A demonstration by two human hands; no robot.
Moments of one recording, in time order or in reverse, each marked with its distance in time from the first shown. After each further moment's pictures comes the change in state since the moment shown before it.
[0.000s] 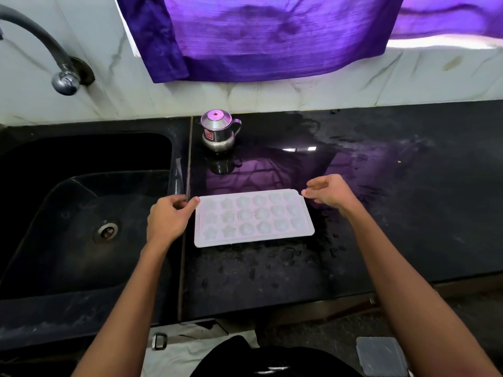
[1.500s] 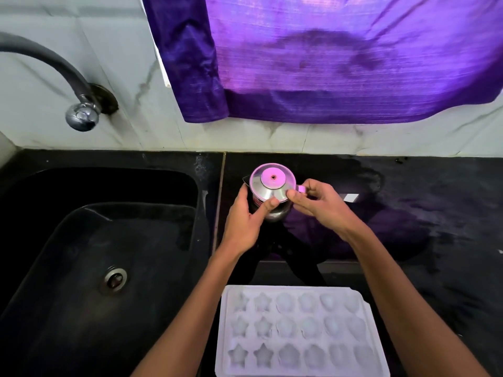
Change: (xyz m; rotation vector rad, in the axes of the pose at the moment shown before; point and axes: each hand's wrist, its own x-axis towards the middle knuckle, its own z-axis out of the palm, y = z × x) left_hand 0.148 0.078 0.069 -0.470 -0.171 0.203; right_hand 0.118 -0.130 0.078 0.184 -0.367 -0.263
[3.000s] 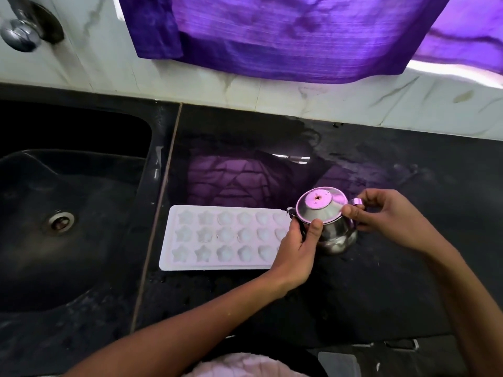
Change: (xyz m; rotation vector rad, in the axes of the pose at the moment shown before) left_hand -0.196 0.030 0.152 -0.292 -0.380 -0.202; right_hand -0.217 0.013 -0.107 -0.438 0.177 0.080
